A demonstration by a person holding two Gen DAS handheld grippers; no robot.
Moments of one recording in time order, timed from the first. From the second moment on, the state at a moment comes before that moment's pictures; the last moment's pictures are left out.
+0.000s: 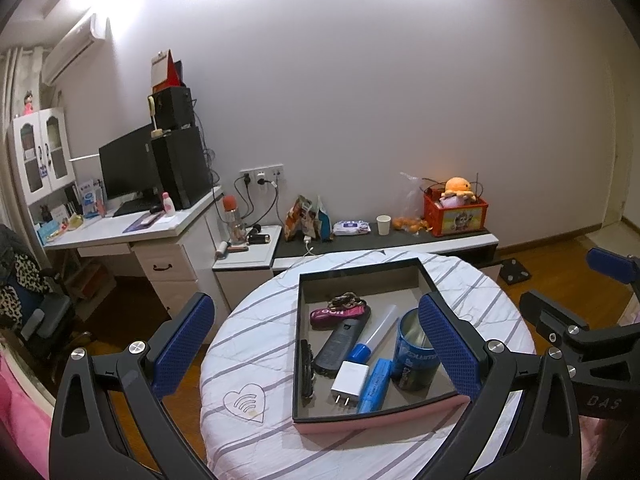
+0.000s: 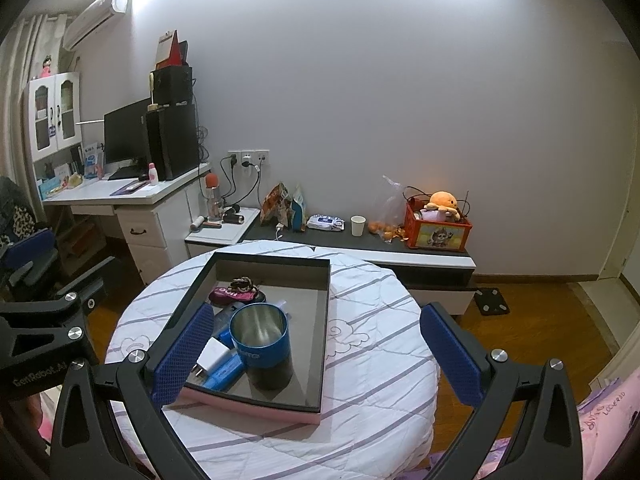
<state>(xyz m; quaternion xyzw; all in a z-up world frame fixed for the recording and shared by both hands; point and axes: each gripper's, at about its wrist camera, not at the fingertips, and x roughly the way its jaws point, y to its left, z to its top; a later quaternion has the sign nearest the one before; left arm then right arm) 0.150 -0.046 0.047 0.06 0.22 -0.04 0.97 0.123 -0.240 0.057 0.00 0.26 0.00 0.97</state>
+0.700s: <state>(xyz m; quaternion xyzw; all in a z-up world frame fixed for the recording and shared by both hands) 0.155 -0.026 0.048 0.05 0.21 -0.03 0.98 0.131 -0.216 0.066 -0.02 0.25 0.01 0.97</state>
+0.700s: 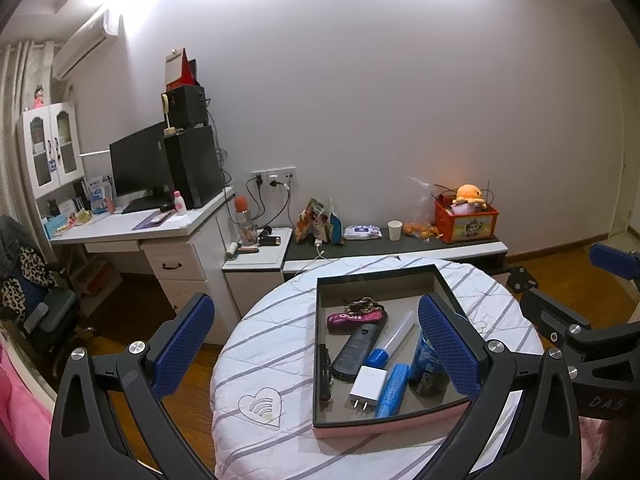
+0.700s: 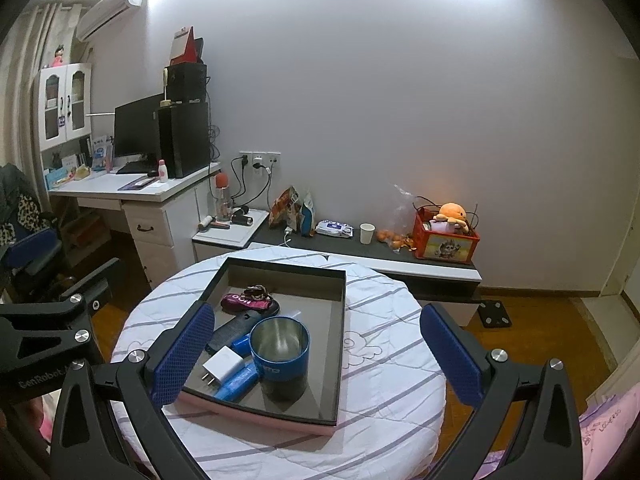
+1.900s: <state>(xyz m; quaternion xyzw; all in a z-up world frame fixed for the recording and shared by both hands) 0.150 -0.029 0.049 0.06 0.20 -0.03 0.98 0.126 -0.206 0.070 -0.04 0.26 0.00 0.97</state>
